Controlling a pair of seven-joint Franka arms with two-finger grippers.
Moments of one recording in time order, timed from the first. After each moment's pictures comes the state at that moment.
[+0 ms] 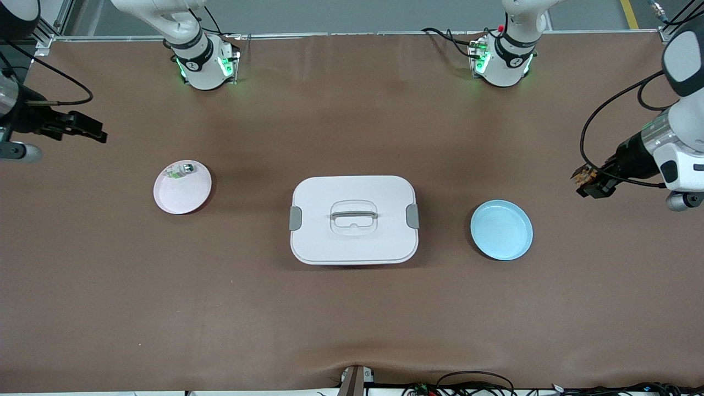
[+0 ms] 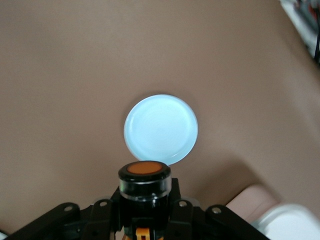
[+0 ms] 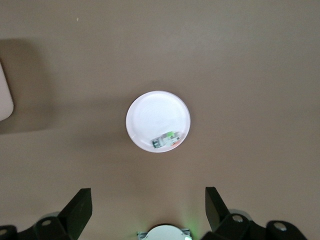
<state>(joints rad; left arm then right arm) 0.40 0.06 -0.46 -1.78 -0.07 1.91 -0.94 0.07 -0.05 -0.10 -1.66 -0.02 1.48 0.05</state>
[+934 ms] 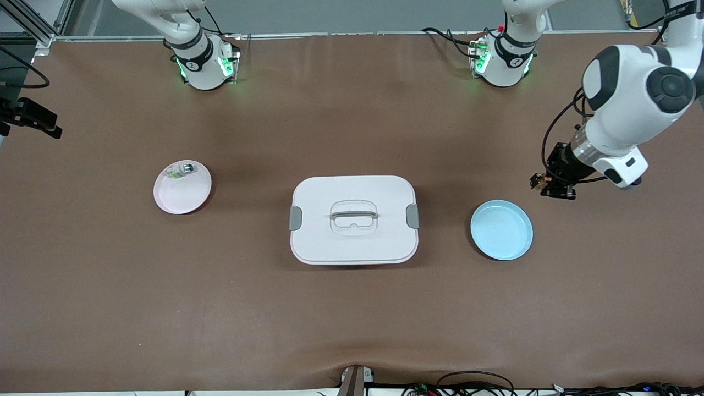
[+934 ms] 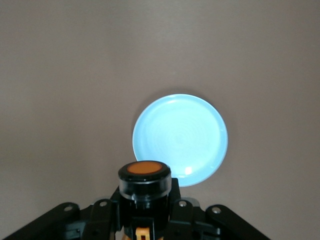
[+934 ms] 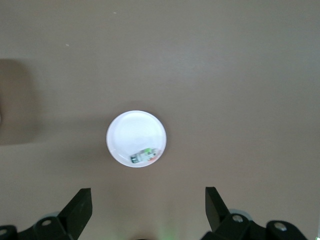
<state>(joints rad) 0.40 -0.02 -0.53 -2.15 -0.01 2.18 -1.57 0.01 -0.06 -0.10 -1.59 -0.04 1.49 -0.05</state>
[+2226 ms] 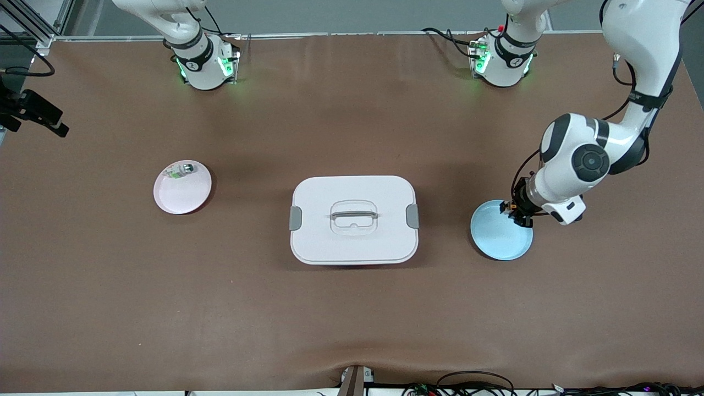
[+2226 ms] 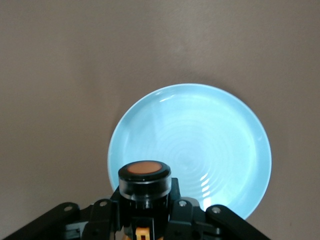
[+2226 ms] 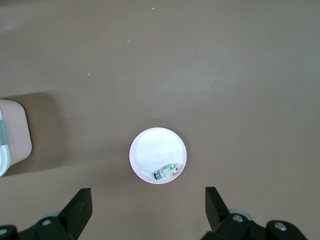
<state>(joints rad) 0.36 0.38 -0.53 -2.10 0.30 2.37 -1.81 0.00 -0.12 -0.07 -1.64 0.00 1.59 0.08</state>
